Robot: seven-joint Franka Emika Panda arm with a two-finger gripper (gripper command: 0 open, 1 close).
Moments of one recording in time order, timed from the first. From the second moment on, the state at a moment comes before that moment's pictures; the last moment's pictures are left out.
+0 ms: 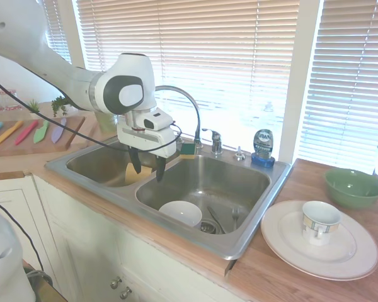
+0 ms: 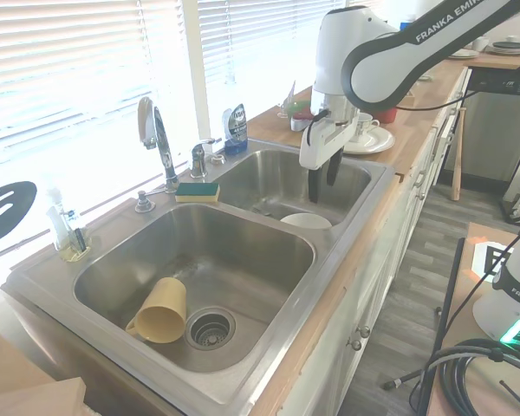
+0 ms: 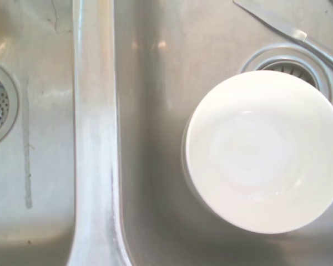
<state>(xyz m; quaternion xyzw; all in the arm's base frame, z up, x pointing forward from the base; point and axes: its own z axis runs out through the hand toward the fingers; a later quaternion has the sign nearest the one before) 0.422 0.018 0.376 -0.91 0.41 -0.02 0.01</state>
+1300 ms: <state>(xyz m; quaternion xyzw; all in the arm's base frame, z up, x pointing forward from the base) 0.433 0.011 0.367 -0.90 0.42 -0.04 0.01</state>
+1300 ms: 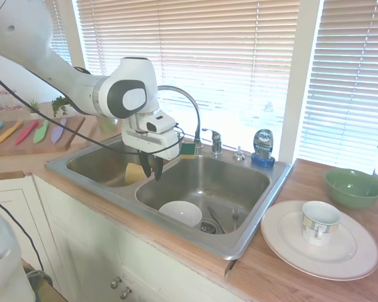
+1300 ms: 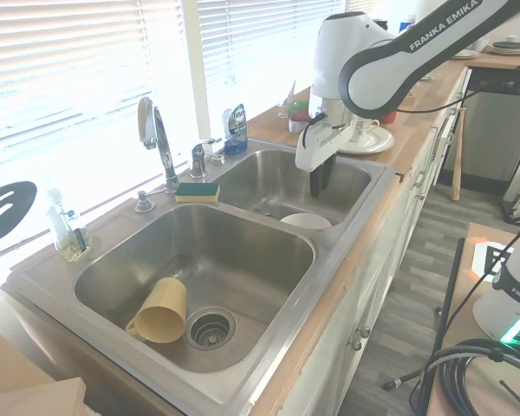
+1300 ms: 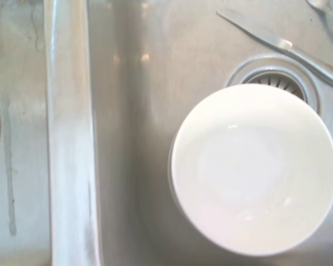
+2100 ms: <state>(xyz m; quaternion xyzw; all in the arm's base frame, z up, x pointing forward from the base) 0.594 0.002 0.364 -0.90 0.43 -0.05 0.02</state>
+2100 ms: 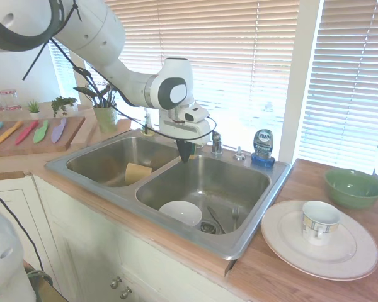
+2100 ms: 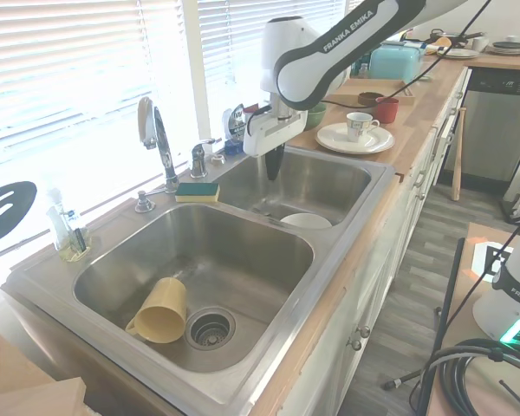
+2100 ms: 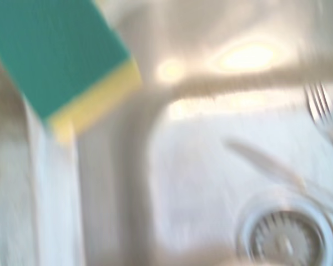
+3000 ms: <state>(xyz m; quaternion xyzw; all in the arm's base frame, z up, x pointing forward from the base) 0.697 0.016 0.401 -0.87 0.47 -0.12 0.05</state>
